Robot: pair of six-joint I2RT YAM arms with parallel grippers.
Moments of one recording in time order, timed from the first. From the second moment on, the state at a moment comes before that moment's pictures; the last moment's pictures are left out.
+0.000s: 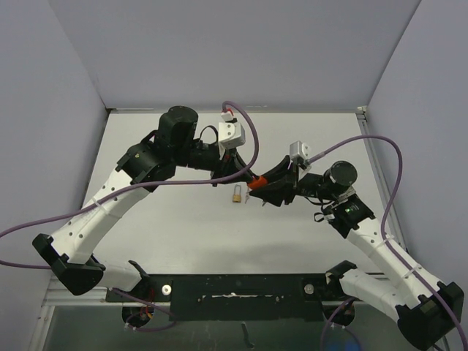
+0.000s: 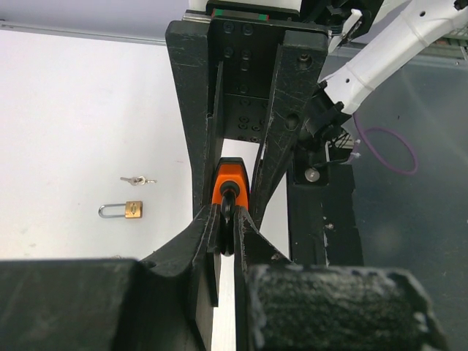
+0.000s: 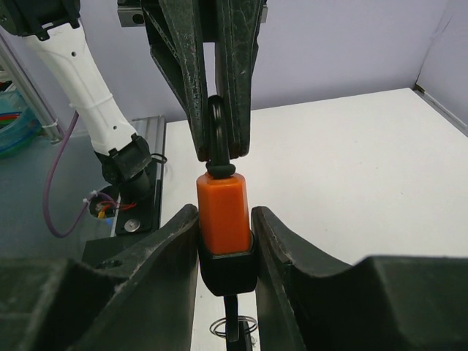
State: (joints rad) left arm -0.77 1.37 1.64 -0.66 0.78 0.14; right arm 0.51 0.91 0.77 0.32 -0.92 0.22
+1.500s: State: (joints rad) left arm -0.77 1.36 1.52 -0.28 0.74 0.11; right arm 0.45 1.02 1.01 0.17 -0.91 0.30
